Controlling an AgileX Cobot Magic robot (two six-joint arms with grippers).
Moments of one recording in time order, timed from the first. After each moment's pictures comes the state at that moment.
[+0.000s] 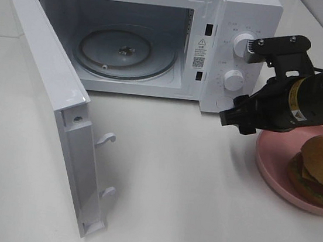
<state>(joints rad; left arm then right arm) -0.04 0.00 -0.50 -0.06 1.05 0.16 0.46 1.59 -0.73 -0.98 0.12 0.97</state>
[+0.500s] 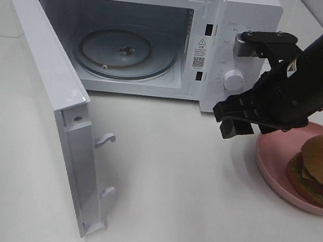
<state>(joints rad) -0.04 0.00 -0.50 -0.06 1.05 0.16 0.46 1.59 -0.95 -0.03 0.56 0.10</state>
